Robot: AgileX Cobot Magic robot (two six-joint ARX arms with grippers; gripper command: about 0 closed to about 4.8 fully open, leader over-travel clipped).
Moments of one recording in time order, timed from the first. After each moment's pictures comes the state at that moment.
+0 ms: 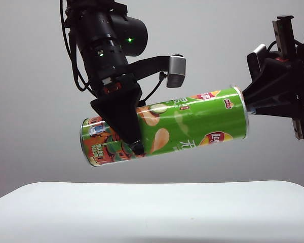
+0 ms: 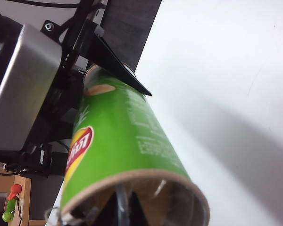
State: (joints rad) left arm -0.65 1.86 1.45 -0.94 0.39 0.89; right arm 0.11 1.45 0.74 -0.24 -1.14 0.16
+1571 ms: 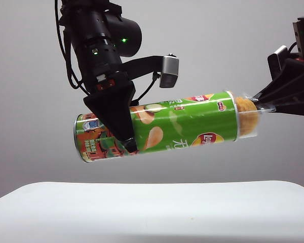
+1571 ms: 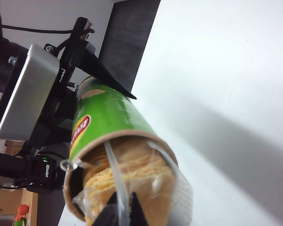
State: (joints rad) left arm -0.61 1.85 1.45 -0.99 0.37 0.89; right arm -0.02 1.45 0.73 -0.29 -1.18 0.14
